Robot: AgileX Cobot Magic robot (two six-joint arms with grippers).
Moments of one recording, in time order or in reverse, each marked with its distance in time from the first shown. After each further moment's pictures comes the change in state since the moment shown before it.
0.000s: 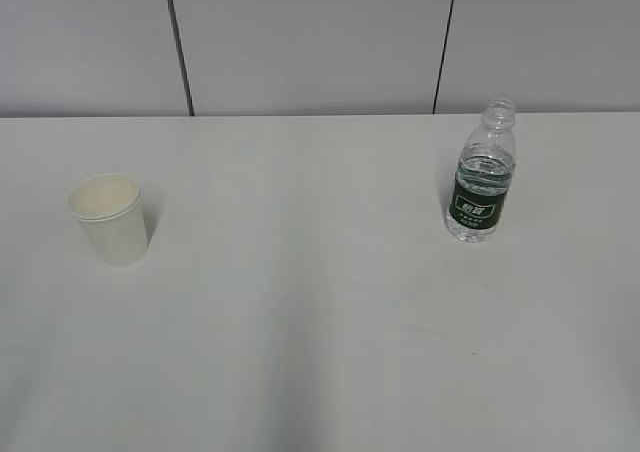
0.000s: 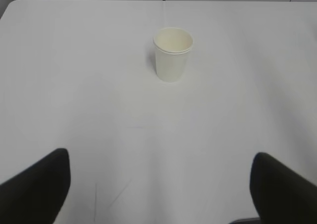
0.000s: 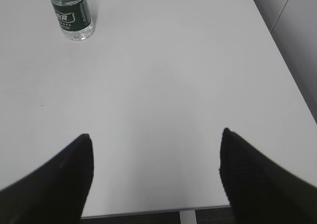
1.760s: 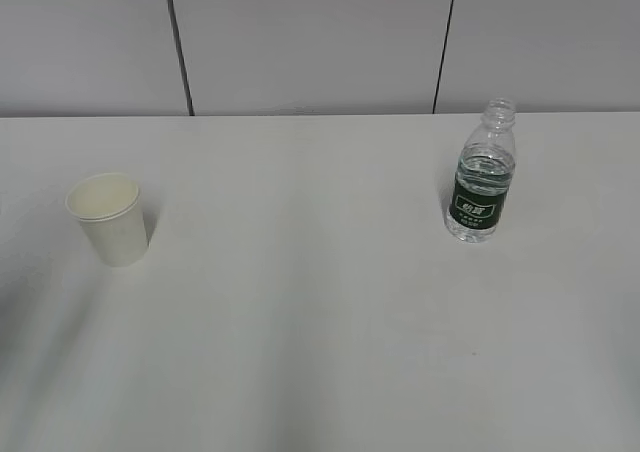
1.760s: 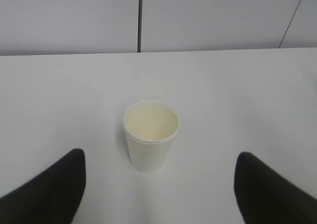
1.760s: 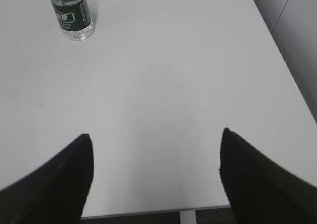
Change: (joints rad) left arm -0.165 0.769 0.222 -0.054 -1.128 0.042; right arm 0.000 0.000 0.000 0.000 0.000 0.000
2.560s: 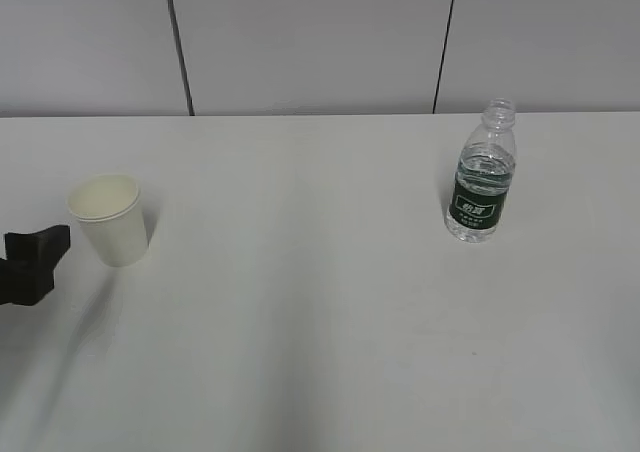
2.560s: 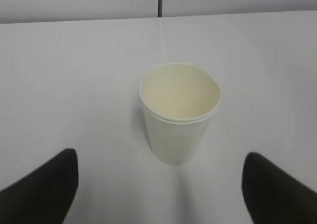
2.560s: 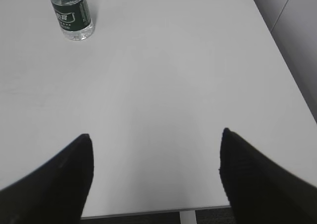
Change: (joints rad) left arm -0.007 0.598 0.089 0.001 -0.647 0.000; right arm 0.000 0.000 0.000 0.000 0.000 0.000
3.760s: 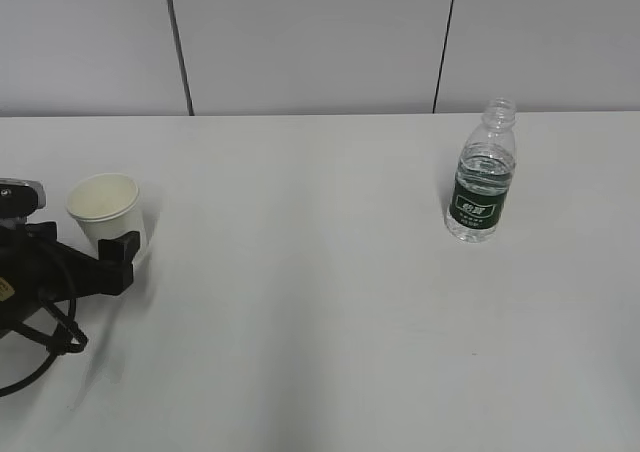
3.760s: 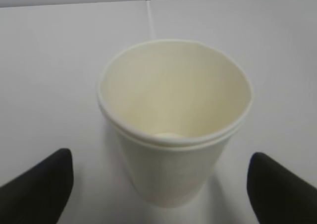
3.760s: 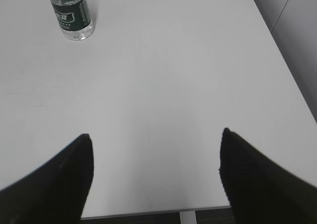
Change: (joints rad) left arm 0.000 0.595 -0.199 0.061 -0.409 -0.050; right arm 0.000 0.000 0.000 0.000 0.000 0.000
